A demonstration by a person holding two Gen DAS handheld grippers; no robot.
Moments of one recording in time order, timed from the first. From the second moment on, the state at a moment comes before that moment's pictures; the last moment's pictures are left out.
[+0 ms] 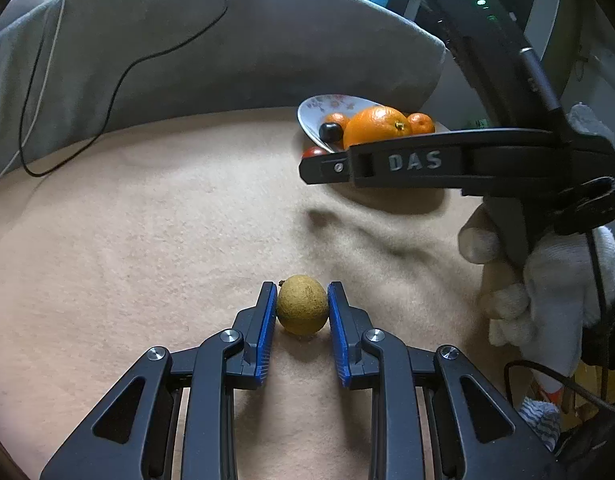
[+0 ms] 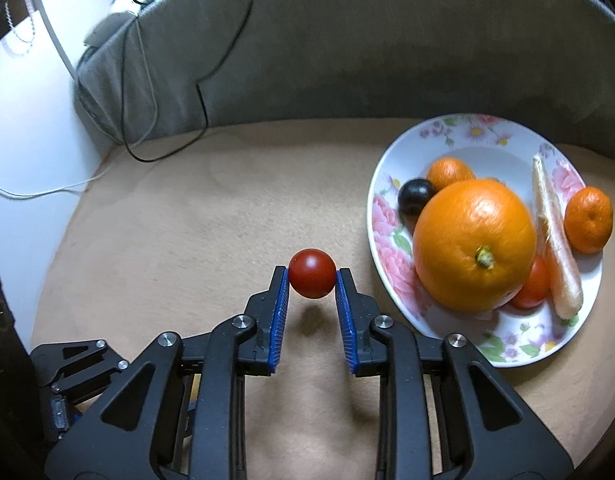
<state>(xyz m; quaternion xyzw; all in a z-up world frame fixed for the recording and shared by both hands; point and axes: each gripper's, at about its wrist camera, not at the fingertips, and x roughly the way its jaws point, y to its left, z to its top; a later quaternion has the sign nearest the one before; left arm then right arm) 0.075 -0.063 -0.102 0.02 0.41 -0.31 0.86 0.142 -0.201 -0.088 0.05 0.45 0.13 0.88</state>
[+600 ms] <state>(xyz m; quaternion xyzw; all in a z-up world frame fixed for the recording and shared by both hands) 0.085 -0.070 -0.072 0.02 0.38 -0.28 0.88 0.133 -0.234 -0.035 0.04 0.40 0.15 0.90</state>
